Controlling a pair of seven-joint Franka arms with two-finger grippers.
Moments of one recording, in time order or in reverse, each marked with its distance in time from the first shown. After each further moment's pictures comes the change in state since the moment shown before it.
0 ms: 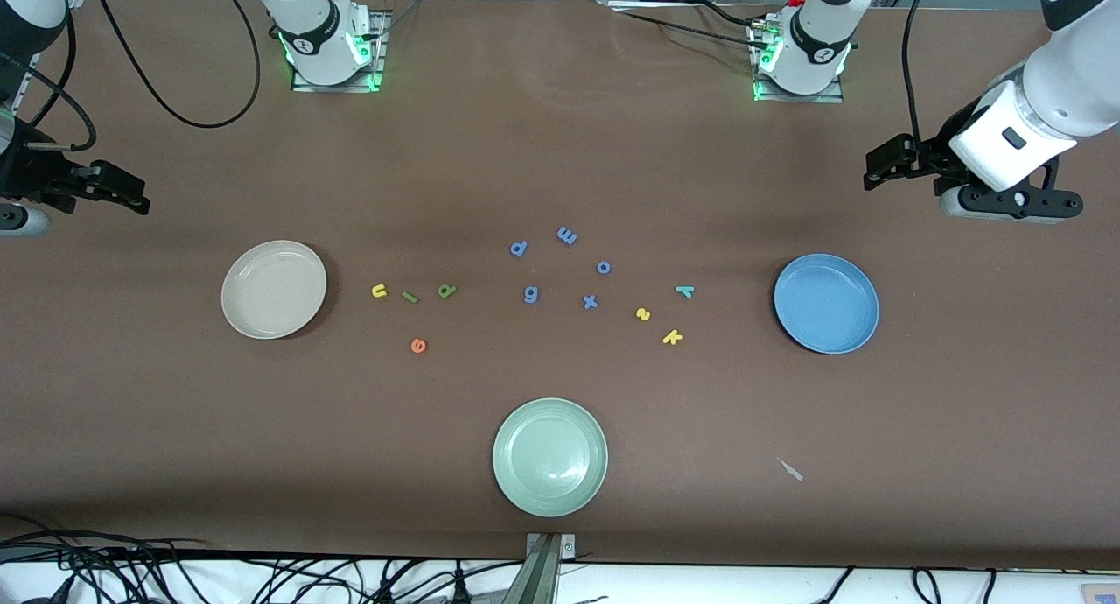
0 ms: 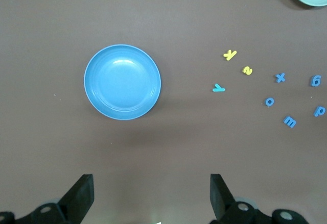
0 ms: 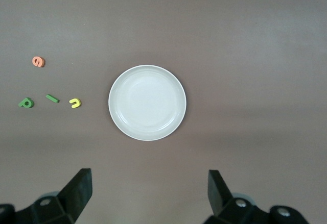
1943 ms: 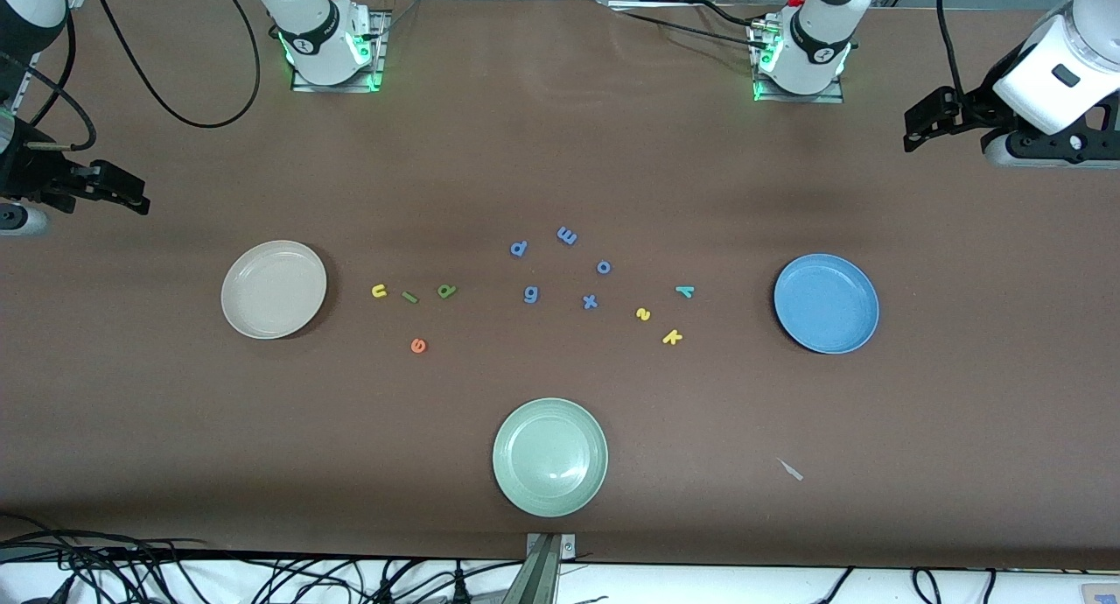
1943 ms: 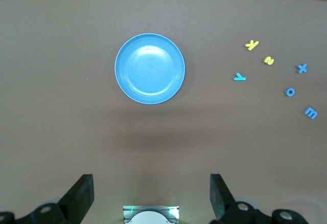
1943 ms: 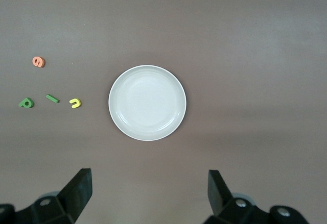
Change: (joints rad) left arm -0.004 -0.091 0.026 0.006 0.073 -0.109 0.000; right arm 0.000 -0.001 0.000 0.000 0.000 0.000 0.000
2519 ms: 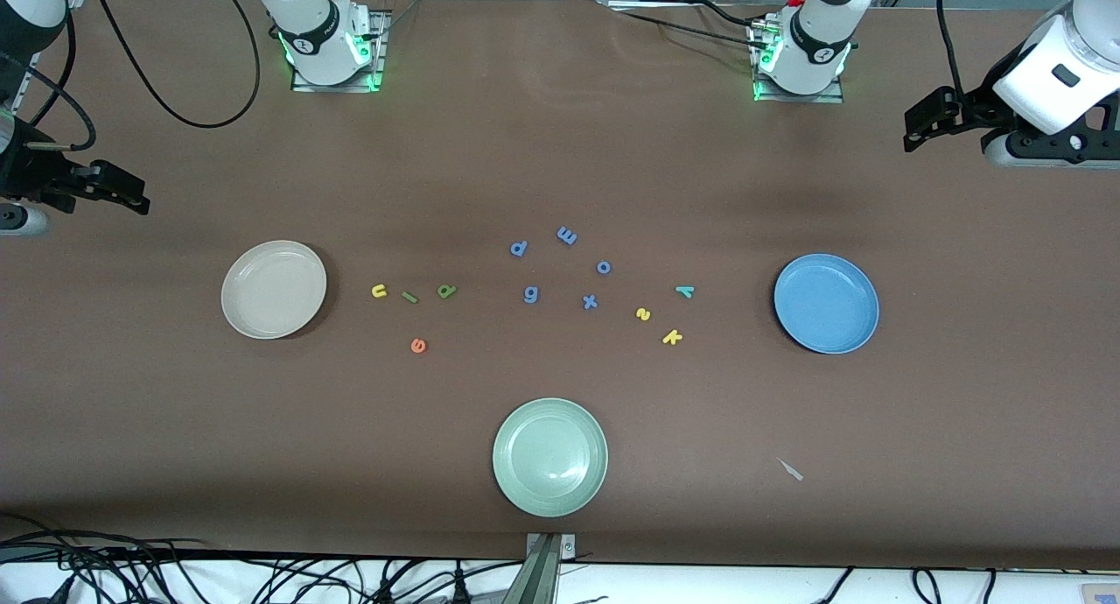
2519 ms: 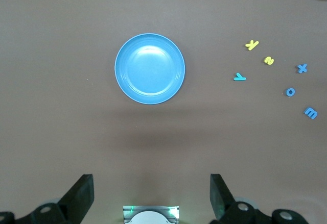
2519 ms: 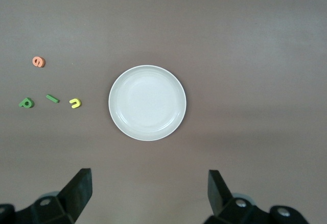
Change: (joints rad) left arm 0.000 0.000 0.000 0.000 0.000 0.000 0.000; right arm 0.000 0.000 0.000 0.000 0.000 0.000 0.000
